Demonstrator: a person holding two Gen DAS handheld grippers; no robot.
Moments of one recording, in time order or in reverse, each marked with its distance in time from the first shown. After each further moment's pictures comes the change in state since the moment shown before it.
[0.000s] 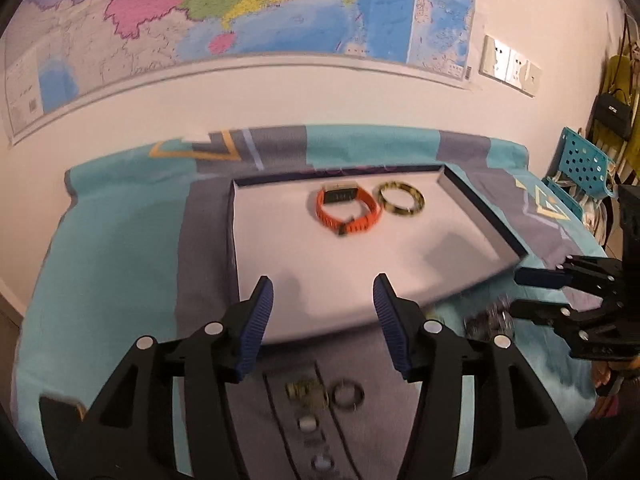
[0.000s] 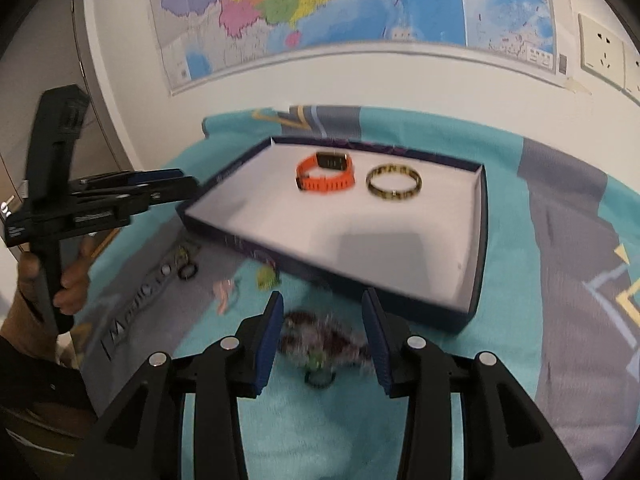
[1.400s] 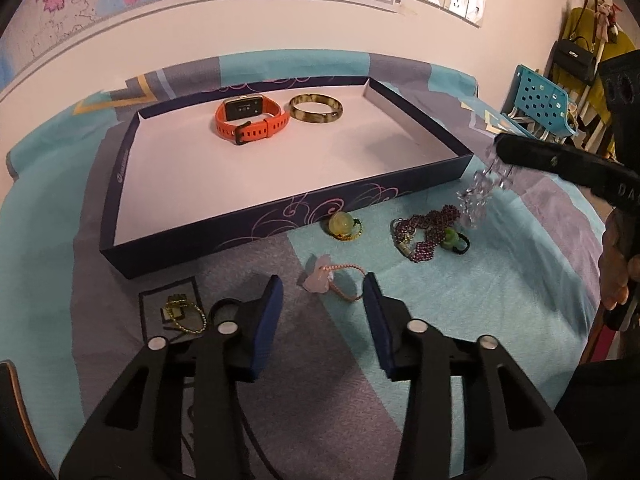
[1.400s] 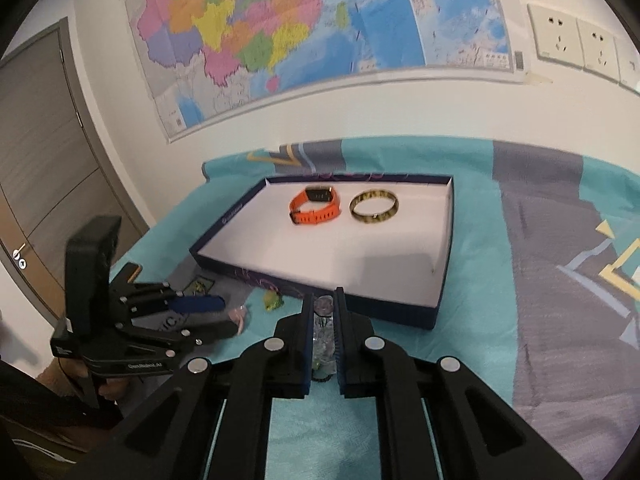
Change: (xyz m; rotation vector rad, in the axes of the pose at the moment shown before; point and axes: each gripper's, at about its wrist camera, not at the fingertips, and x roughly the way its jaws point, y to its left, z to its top) left arm 0.029 -0.054 -0.051 0.099 0.159 -0.153; right arm -0.049 -0.015 0.001 0.130 -0.125 0.043
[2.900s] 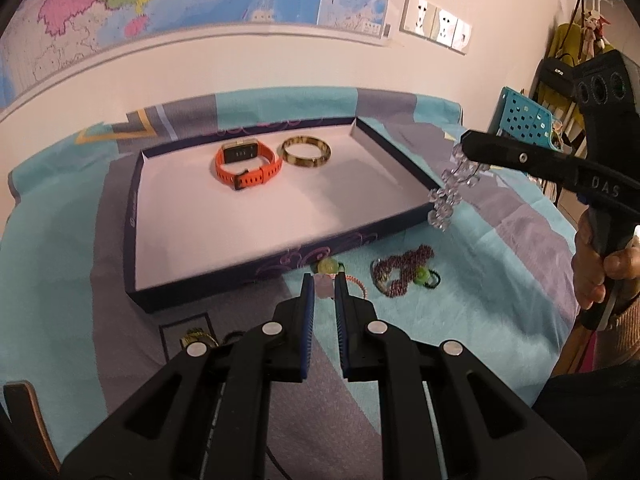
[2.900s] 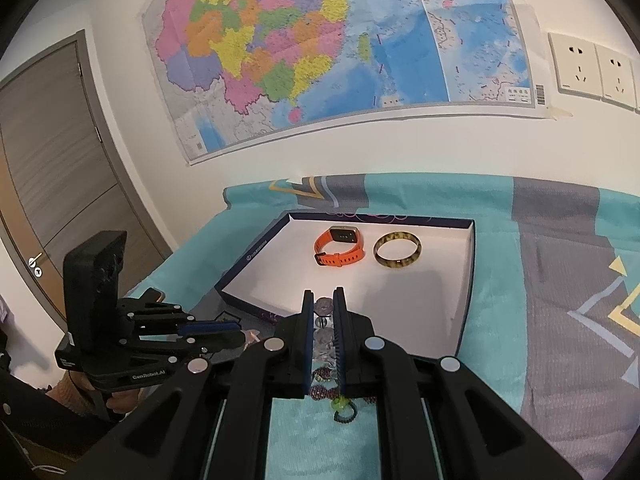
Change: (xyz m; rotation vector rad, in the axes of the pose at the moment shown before) left arm -0.036 -0.001 0.021 0.005 -0.084 -0.028; right arm -0.004 0.010 0.029 -0.015 -0.062 0.068
